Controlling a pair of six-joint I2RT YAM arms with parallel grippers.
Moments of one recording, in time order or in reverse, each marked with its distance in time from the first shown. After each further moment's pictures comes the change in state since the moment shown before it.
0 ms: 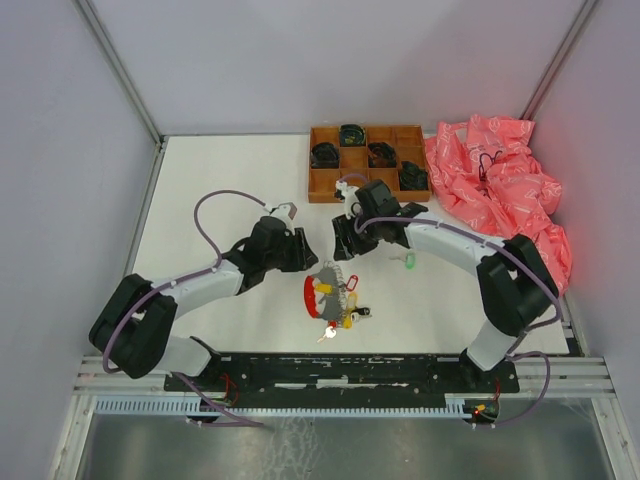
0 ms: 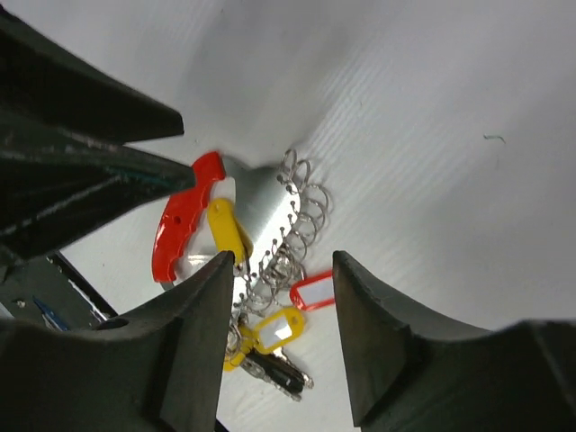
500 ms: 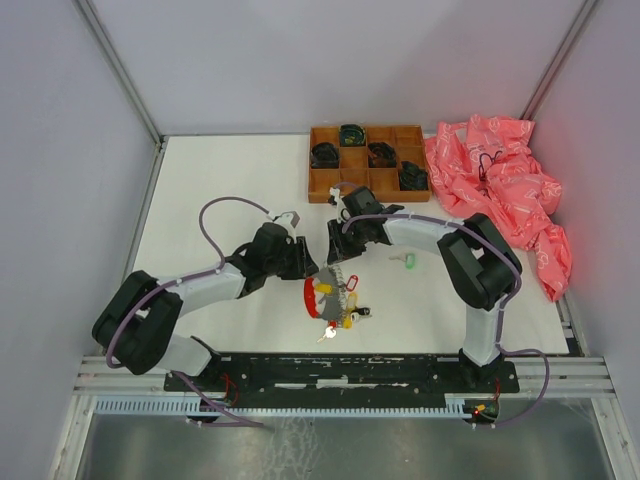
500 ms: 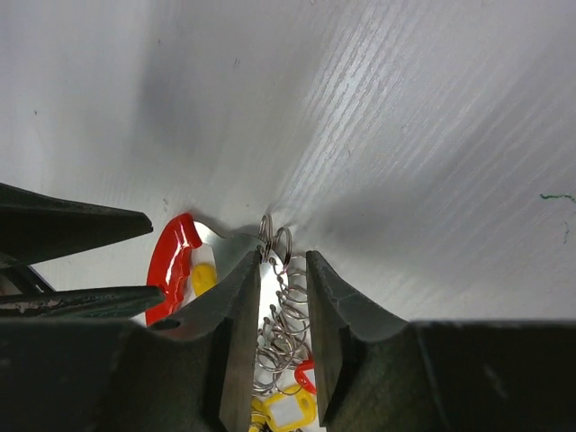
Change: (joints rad) left arm -0.013 0.017 -0.050 0.003 0.042 0.001; right arm -0.001 0.274 0.085 0.106 -0.042 0.155
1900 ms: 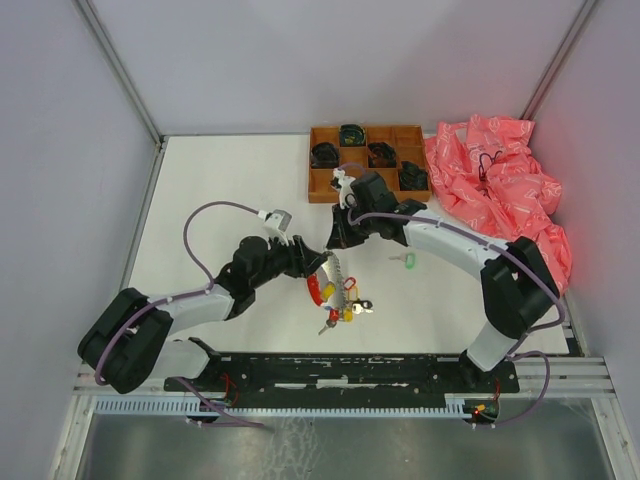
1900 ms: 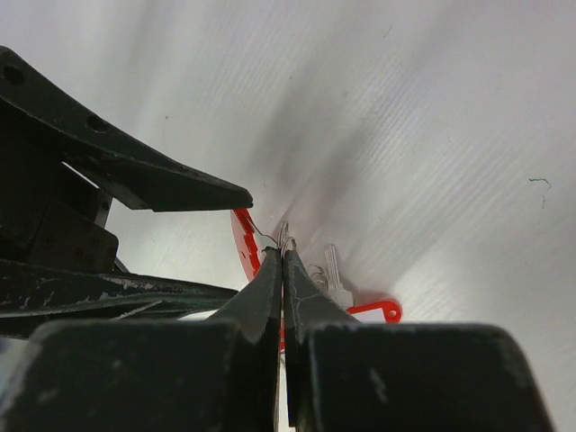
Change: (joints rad) left arm 0.000 -0.114 -0.214 0.523 0.070 0.041; right arm 0.019 -0.236 -0.001 -0.042 0.006 0.000
